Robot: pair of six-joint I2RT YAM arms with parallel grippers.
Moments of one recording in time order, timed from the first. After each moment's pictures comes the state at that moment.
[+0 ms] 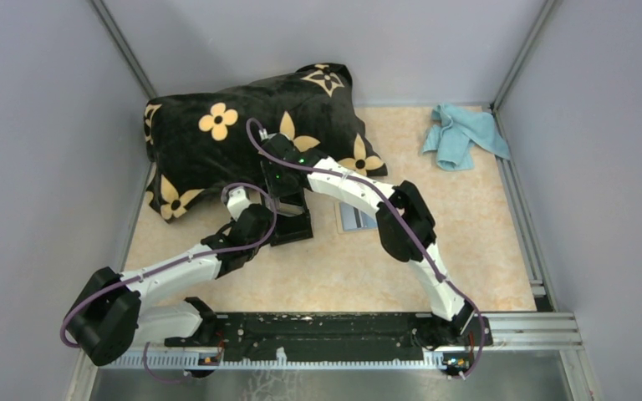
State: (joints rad) left arm -0.71 1.17 0.49 -0.08 -0.54 -0.91; right arm 0.89 2.22 1.99 -0.64 0.06 0.48
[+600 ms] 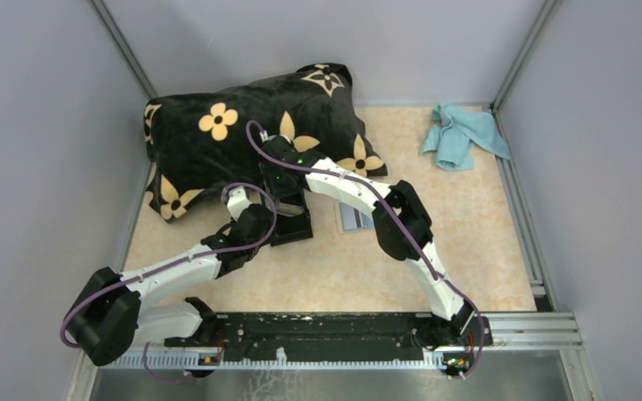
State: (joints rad) left arm -0.71 1.17 0.49 -0.08 -0.54 -0.91; right arm 0.89 2.25 2.00 -0.64 0.09 0.47
